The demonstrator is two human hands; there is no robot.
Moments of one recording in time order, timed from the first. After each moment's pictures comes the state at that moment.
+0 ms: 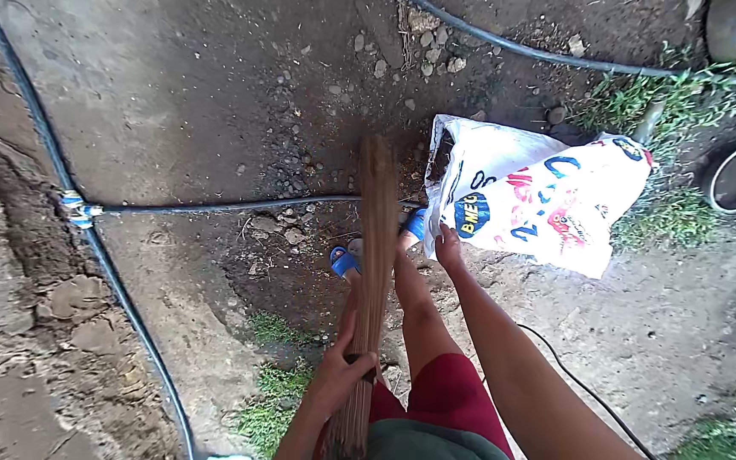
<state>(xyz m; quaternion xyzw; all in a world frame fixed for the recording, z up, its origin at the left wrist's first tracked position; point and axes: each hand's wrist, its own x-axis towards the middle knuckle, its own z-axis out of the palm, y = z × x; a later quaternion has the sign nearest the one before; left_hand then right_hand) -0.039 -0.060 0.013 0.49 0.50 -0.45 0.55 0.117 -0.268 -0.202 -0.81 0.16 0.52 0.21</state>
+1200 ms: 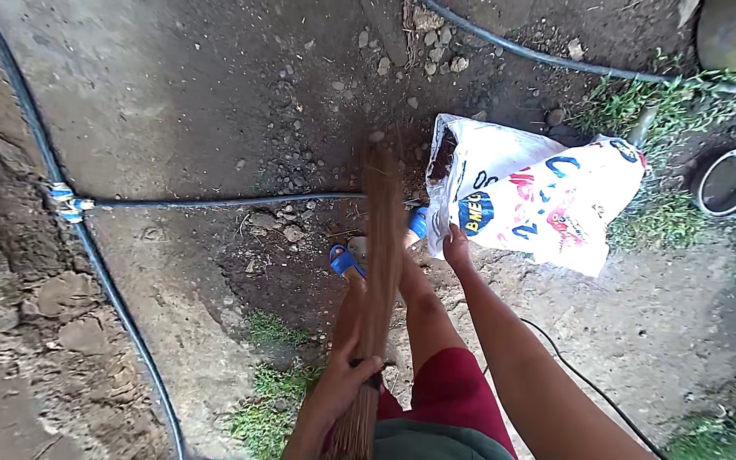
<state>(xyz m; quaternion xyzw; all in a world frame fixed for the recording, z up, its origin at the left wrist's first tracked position) -0.059 -0.052 0.020 0.43 0.51 -0.44 0.59 0.109 -0.272 -0.201 -0.82 0.18 0.51 0.18</state>
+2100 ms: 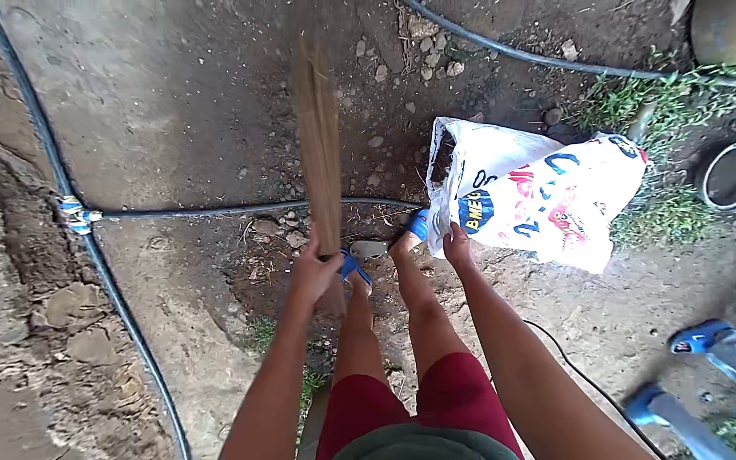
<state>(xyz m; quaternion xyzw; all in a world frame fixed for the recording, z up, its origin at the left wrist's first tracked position) 0.029 0.017 -0.083 0.69 0.43 -0.38 0.44 0.109 -0.269 -0.196 -0.82 0.19 0.49 0.20</state>
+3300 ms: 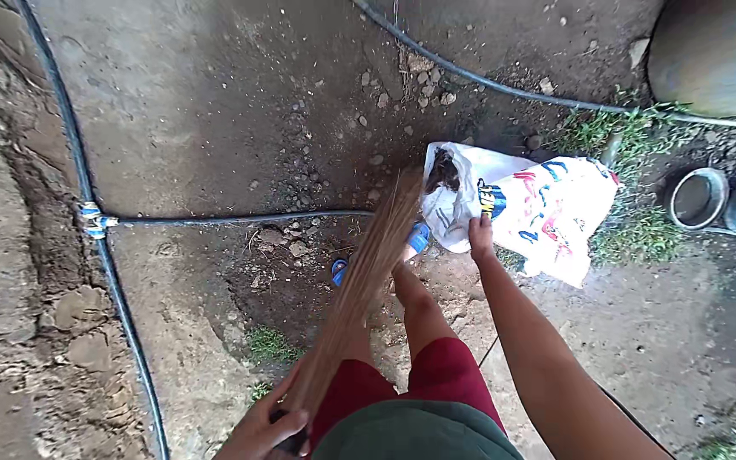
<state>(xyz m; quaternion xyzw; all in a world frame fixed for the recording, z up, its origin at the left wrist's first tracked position) -0.103 0.032 0.109 0.44 0.48 -0.46 0.61 0.165 -0.298 -0.158 -0.82 0.31 0.33 0.36</state>
